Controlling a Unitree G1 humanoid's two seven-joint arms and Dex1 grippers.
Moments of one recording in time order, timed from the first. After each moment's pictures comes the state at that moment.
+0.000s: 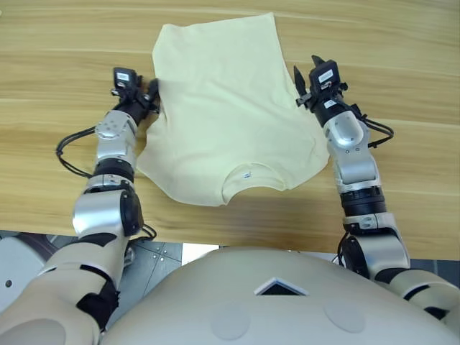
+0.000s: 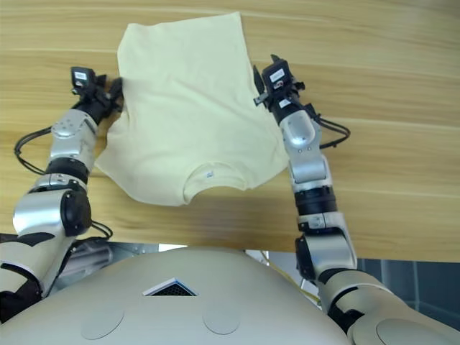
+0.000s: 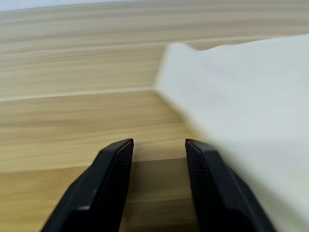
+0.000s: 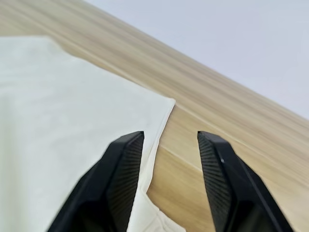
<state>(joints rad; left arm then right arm) -0.54 0.36 0.18 1.13 -0.05 -0.24 -0.31 -0.21 -0.22 0.10 0.22 -0.11 -0.01 0.20</state>
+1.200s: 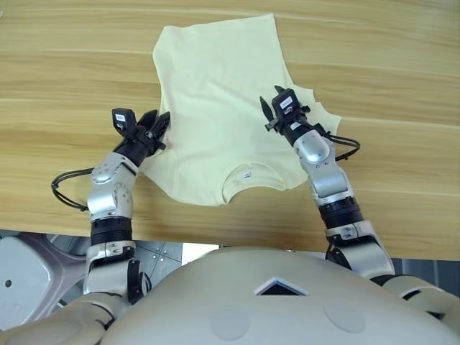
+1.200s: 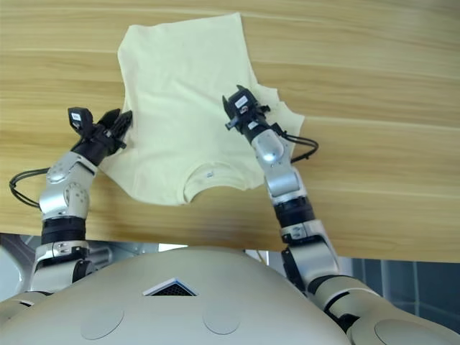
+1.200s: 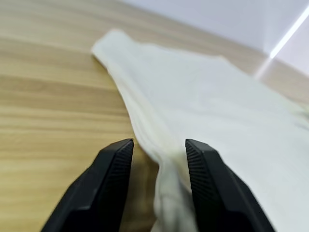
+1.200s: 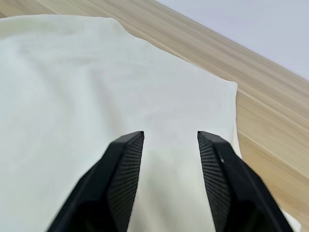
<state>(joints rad) 0.04 0.33 0.15 0.19 -0.31 0.22 -0.55 -0.16 -0.13 0.24 0.23 -0.18 0.06 0.21</state>
